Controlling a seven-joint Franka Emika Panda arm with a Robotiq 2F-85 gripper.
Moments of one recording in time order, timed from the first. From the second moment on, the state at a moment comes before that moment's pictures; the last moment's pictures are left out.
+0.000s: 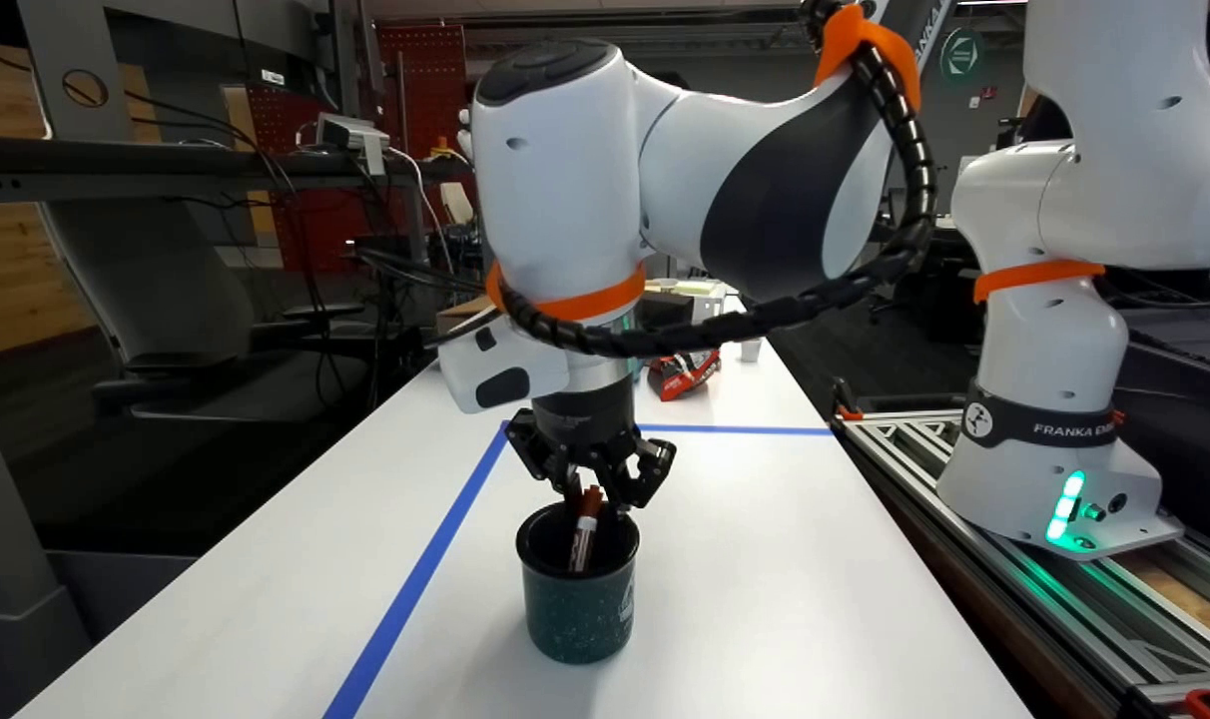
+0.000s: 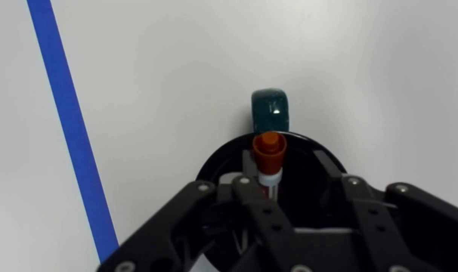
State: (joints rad) arm 0.16 0.18 0.14 -2.32 -0.46 2.32 -0.51
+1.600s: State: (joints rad) arm 0.06 -0.16 0.05 -2.37 -0.37 2.32 -0.36
